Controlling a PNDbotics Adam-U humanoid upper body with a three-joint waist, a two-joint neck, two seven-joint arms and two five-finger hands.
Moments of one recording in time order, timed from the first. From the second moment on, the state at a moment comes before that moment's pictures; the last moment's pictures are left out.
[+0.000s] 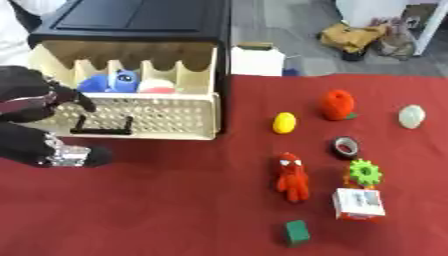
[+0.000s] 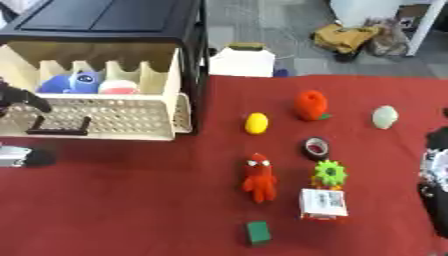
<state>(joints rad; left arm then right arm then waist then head) -0.75 1.03 -0.28 -1.98 -0.60 0.27 -0.89 -0.14 -0.33 -0.09 -1.99 0.45 -0.19 -0.56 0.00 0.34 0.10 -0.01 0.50</state>
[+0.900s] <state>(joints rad) -0.75 1.00 -0.15 -1.99 -0.41 0.23 -0.67 -0.14 -0.33 -0.10 -1.99 0.44 -0.19 -0.57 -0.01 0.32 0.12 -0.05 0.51</state>
